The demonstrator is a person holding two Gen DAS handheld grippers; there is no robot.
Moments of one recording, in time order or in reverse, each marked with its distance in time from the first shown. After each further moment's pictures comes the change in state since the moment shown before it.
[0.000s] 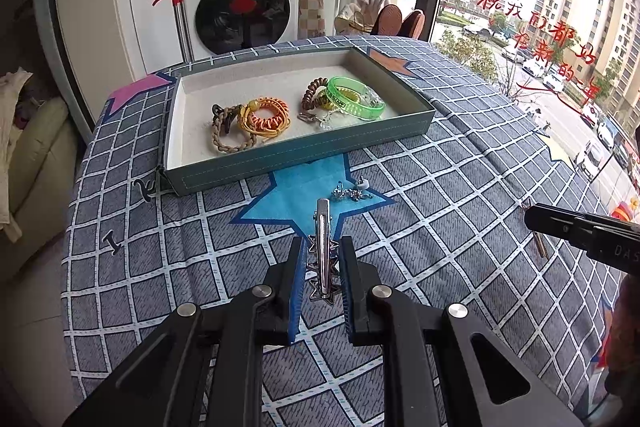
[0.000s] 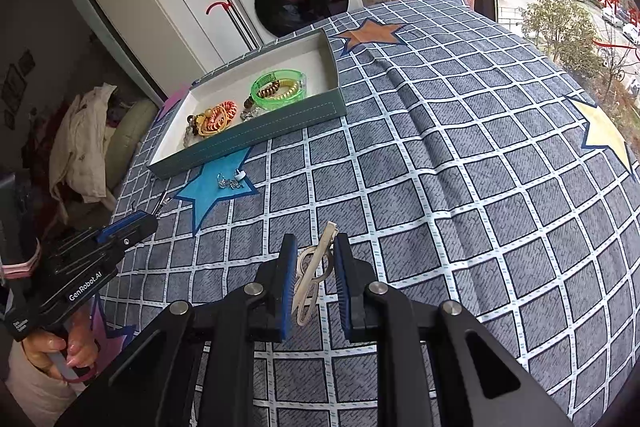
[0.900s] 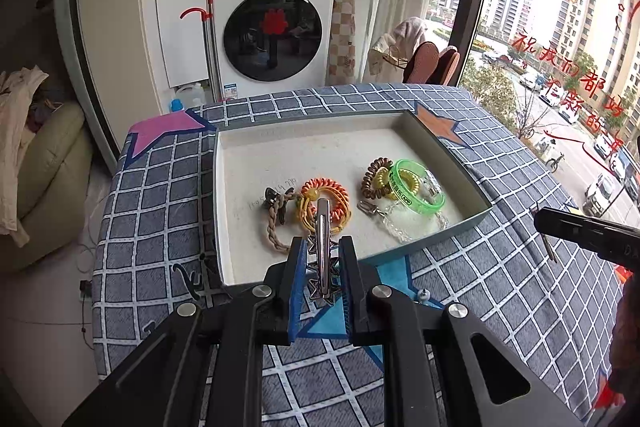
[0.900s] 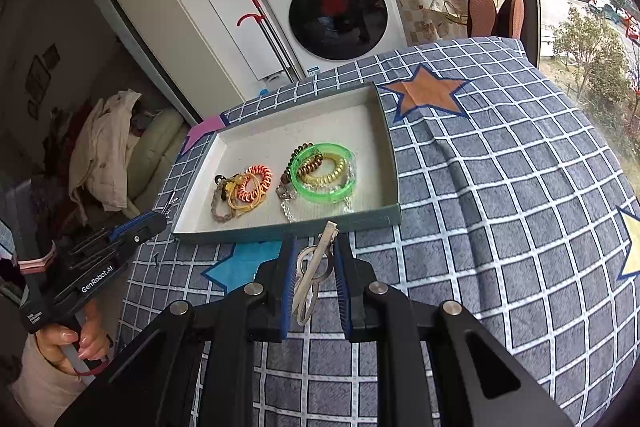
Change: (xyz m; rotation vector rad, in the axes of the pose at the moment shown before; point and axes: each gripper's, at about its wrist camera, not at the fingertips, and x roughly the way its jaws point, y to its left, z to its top) left arm 0.020 0.057 0.081 -0.081 -0.060 0.046; right arm 0.036 0.033 0.106 -0.083 -0.015 0.099
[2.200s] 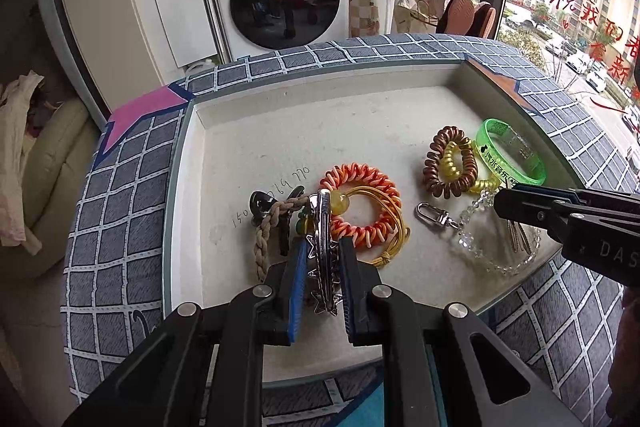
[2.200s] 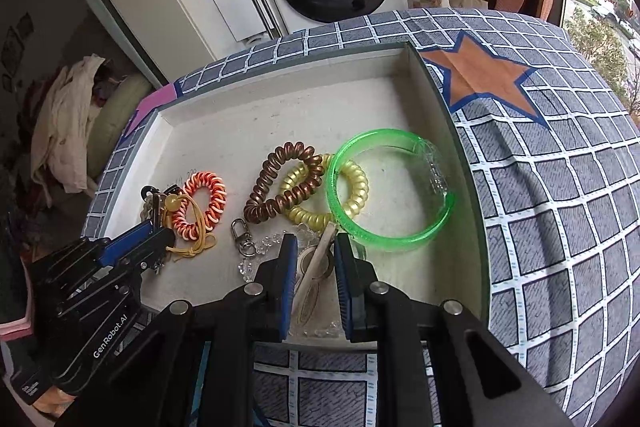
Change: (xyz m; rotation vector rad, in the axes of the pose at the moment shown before) left arm 0.108 -0.004 0.009 0.046 0.111 0.128; right arm 0.140 0.005 0.037 -0.040 0.140 -0.093
